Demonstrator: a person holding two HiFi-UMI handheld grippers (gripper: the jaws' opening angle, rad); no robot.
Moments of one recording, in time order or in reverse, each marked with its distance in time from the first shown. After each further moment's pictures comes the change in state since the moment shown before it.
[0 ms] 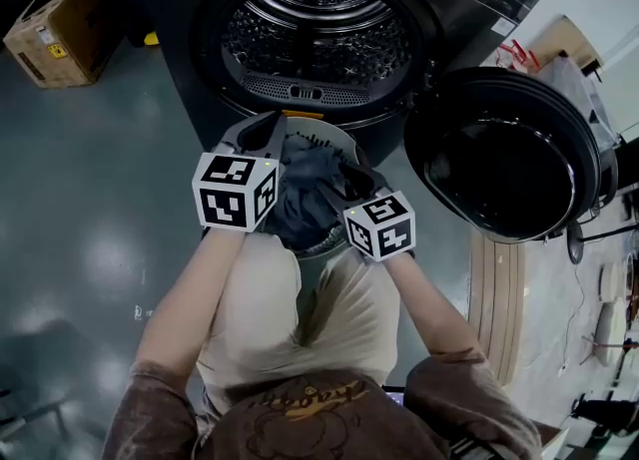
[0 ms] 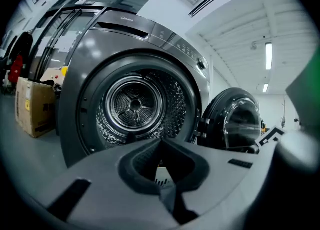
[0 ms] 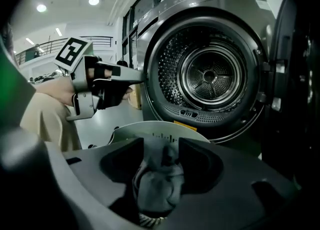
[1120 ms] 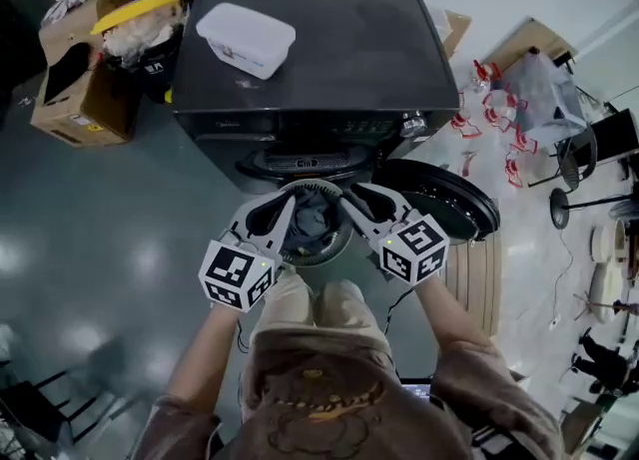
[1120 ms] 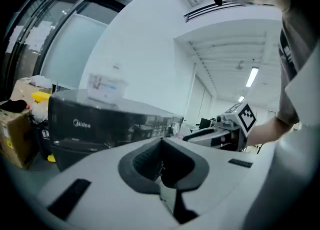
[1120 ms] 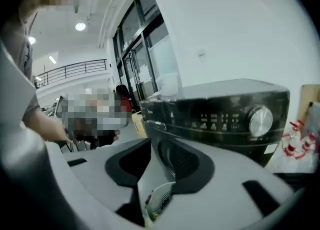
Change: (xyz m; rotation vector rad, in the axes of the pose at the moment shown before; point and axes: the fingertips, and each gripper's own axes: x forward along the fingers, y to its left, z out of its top) left arm -0.100 -0.055 0.343 -0.012 0.103 -0.279; right arm -0.191 0.010 0.392 0.180 -0.086 0.074
